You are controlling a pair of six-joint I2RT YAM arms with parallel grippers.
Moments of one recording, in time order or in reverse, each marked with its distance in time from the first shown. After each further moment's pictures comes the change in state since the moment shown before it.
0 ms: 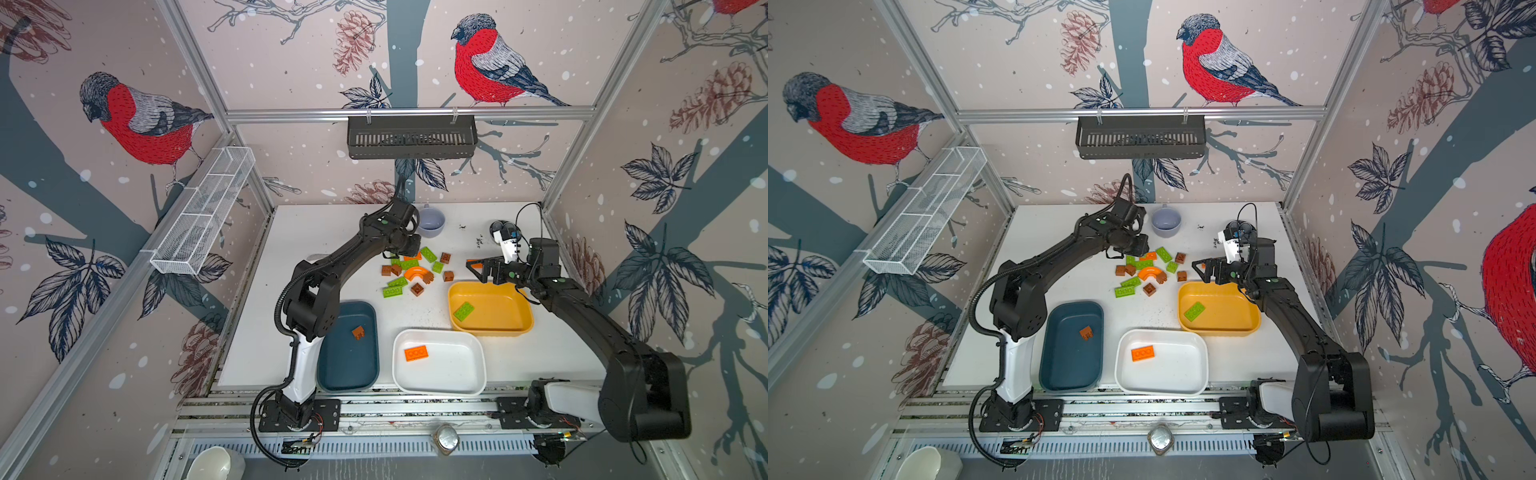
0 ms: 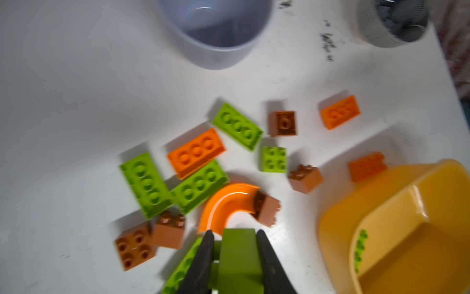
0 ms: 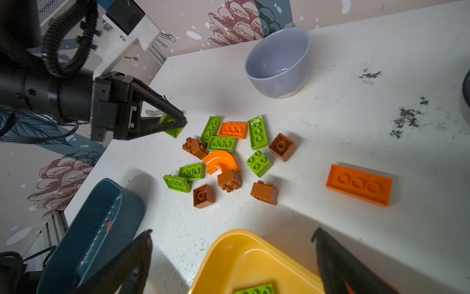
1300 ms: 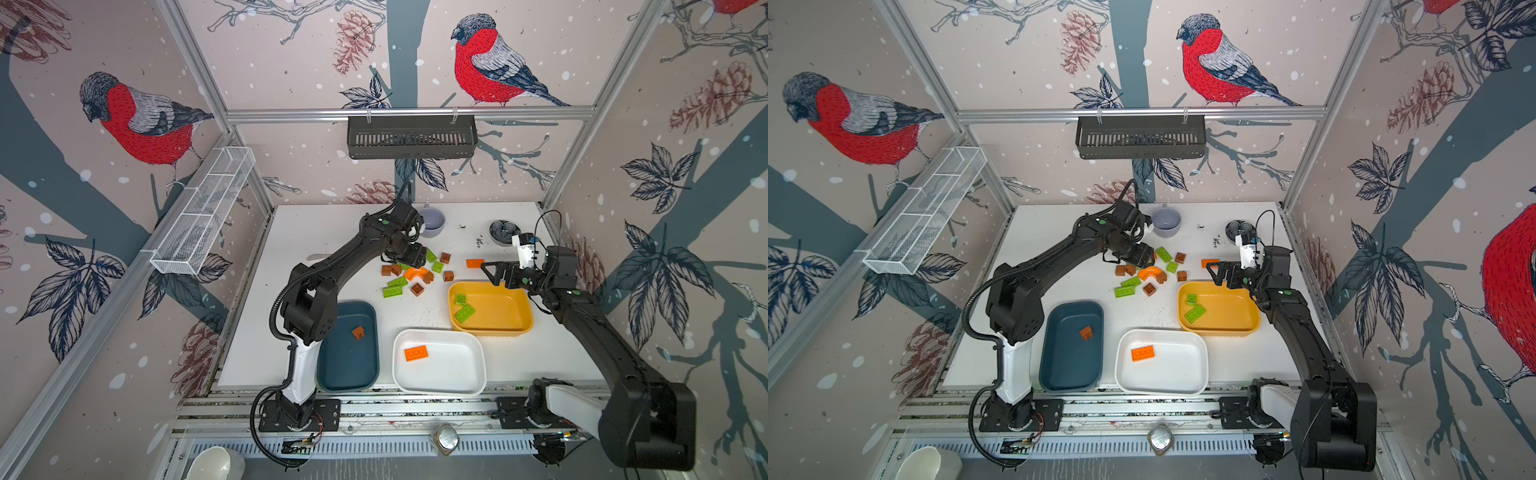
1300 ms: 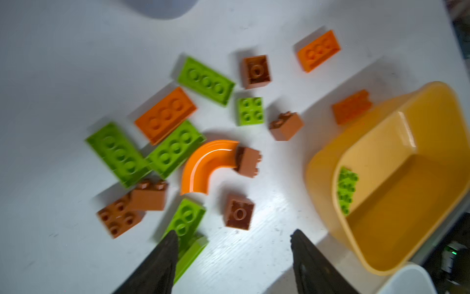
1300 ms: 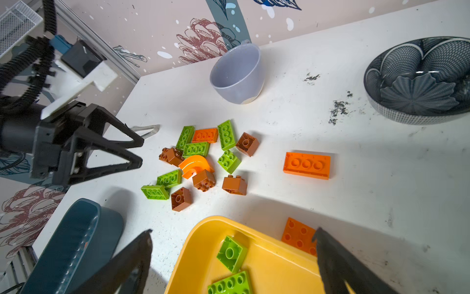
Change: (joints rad) left arm 0.050 -0.047 -0.051 -0.153 -0.013 0.150; right arm -0.080 -0.112 -0.065 -0.021 0.056 0.026
